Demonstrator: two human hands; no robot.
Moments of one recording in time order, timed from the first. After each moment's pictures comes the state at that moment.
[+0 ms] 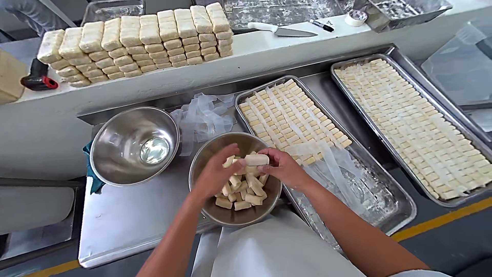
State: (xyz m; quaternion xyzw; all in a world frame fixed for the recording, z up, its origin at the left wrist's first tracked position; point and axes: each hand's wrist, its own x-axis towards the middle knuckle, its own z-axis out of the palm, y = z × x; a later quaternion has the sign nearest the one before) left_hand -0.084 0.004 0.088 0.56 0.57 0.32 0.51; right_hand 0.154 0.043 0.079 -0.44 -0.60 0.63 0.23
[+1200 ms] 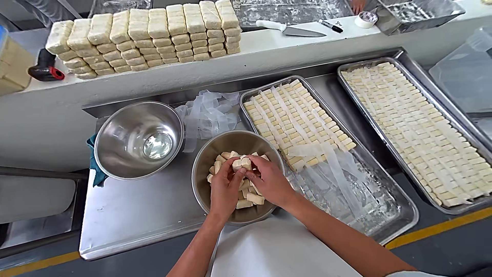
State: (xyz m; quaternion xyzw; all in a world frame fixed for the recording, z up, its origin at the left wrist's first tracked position) left_hand -0.043 -0.046 0.062 0.44 0.61 0.51 0.43; right_hand 0.107 0.011 0.078 -0.44 -0.76 0.43 0.22
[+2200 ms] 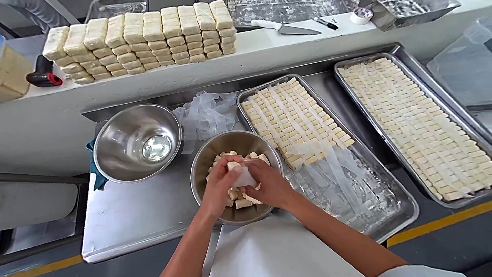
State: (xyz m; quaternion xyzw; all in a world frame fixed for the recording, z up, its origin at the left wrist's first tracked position) left_hand -0.060 -0.043 0.095 0.38 0.51 0.52 0.57; right_hand 0.123 0.010 0.059 -0.39 -0.82 0.38 0.16
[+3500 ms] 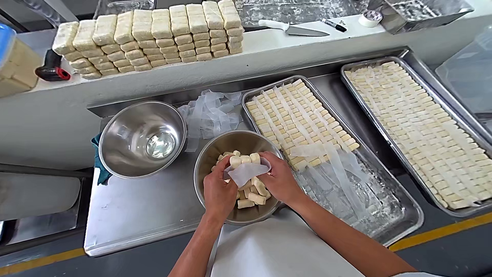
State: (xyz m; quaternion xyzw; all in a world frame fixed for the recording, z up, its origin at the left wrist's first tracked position) left_hand -0.052 -0.051 0.077 0.51 0.66 0.48 0.27; right_hand 0.116 0.011 0.079 -0.45 -0.71 0.44 0.31
